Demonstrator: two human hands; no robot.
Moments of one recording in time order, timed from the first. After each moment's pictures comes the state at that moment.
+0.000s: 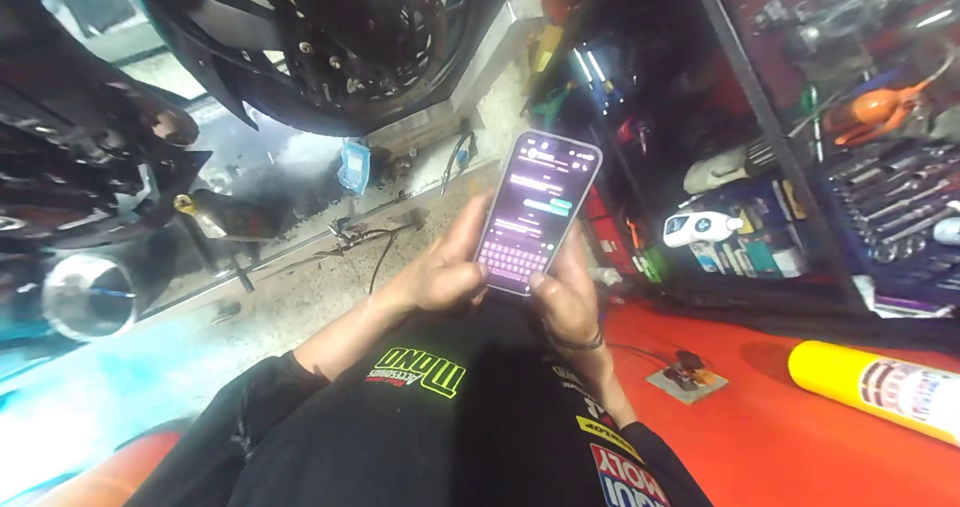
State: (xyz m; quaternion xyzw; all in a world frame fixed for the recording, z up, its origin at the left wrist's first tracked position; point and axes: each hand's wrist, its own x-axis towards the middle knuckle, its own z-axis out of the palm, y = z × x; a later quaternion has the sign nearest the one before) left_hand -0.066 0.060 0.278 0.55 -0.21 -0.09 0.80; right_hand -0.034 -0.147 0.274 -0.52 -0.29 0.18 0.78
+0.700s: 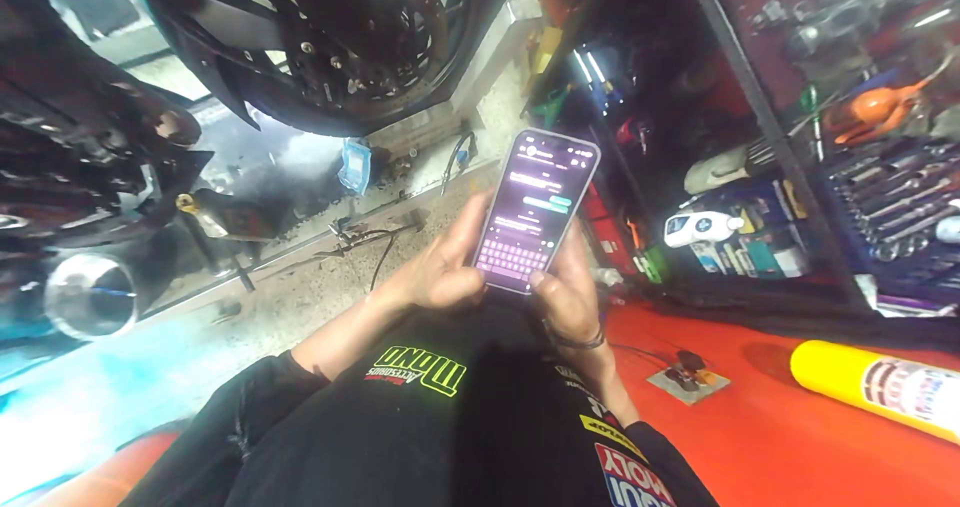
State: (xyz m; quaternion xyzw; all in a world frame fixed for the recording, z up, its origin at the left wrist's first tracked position) left_hand -0.065 0.061 0.276 0.58 -0.24 -0.08 0.77; right_hand -0.035 -0.149 0.276 -0.54 -0.29 0.18 0.77
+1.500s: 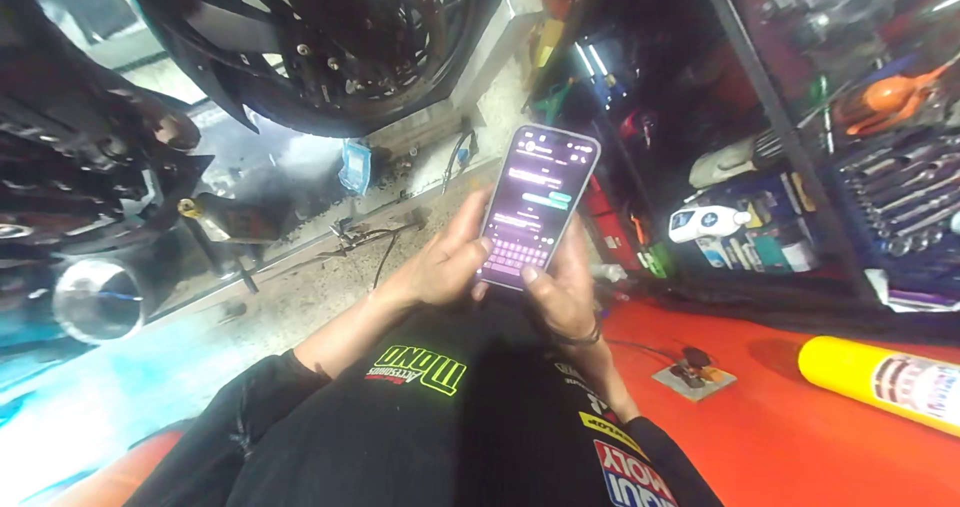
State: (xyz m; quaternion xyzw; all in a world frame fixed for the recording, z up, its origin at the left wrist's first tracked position) left_hand -0.060 0.062 0.275 0.58 -0.18 -0.09 0.79; right_hand -0.032 -0.137 0.273 -0.50 -0.28 0.17 0.80
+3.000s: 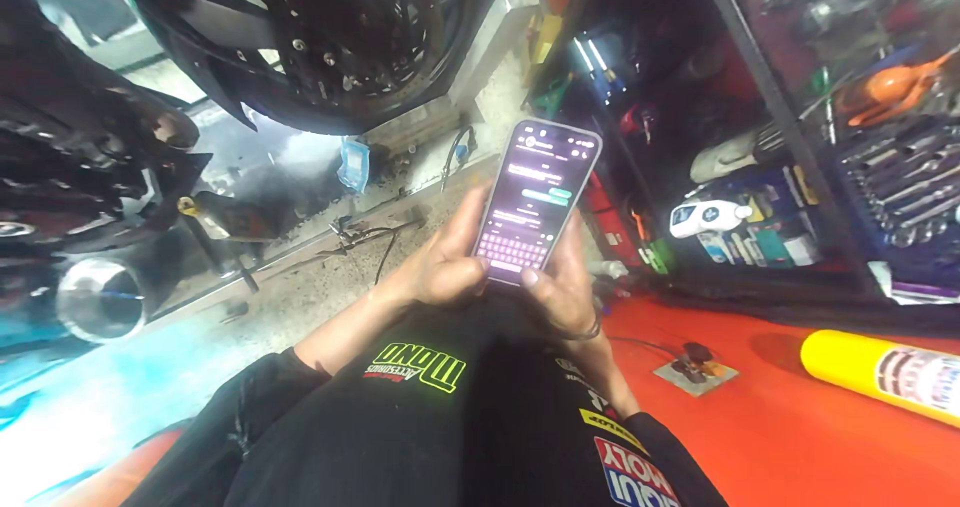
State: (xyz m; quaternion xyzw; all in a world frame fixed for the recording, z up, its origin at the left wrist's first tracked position) left_hand -0.064 0.058 0.277 0.58 -0.23 -0.08 0.78; right_hand -0.036 -0.146 0.270 -0.53 -0.29 0.17 0.78
